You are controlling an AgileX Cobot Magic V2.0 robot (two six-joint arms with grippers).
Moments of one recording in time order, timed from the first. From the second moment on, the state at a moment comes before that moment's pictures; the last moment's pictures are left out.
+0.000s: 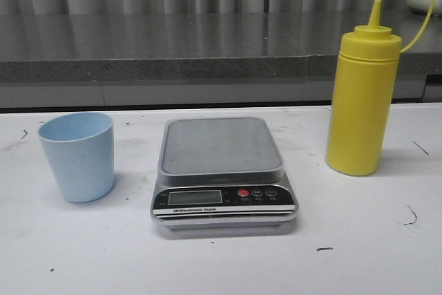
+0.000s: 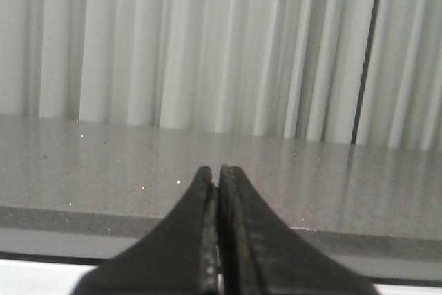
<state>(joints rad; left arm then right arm) 0.03 0.15 -0.36 -0.08 0.13 -0.03 -0.03 0.06 -0.26 -0.05 0.27 0.09</state>
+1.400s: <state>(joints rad) -0.48 1.63 -1.19 -0.02 0.78 0.09 -0.03 0.40 -0.52 -0.05 0.37 0.09</state>
